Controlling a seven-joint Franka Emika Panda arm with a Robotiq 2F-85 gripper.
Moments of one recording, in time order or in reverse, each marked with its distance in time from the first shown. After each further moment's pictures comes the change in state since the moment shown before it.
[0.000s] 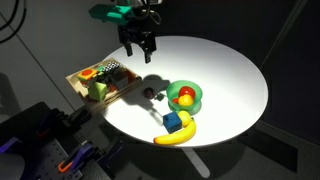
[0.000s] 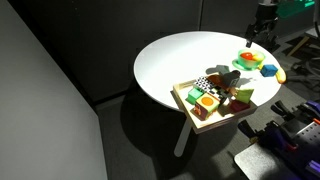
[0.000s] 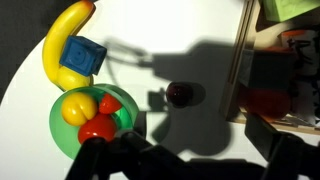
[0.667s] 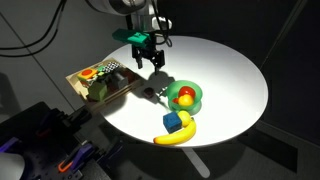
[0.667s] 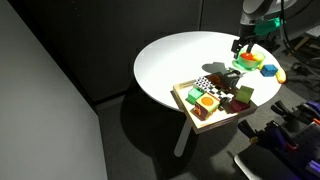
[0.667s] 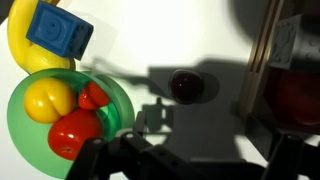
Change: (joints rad) arm 0.000 0.282 0.017 0.165 0.003 0.069 0.000
